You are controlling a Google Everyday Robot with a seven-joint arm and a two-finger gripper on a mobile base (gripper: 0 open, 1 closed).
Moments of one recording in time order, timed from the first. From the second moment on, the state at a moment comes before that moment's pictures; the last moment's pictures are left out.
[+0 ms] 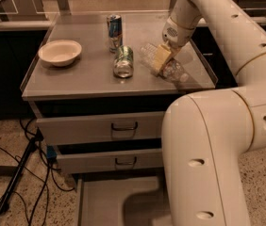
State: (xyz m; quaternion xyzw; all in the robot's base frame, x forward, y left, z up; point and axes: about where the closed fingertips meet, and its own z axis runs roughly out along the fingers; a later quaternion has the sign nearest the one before) arm 0.717 -0.115 0.833 -0.42 0.89 0.12 0.09
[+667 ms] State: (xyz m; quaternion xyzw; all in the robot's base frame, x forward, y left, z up) arm 0.718 -0.115 0.835 -0.42 0.89 0.12 0.09
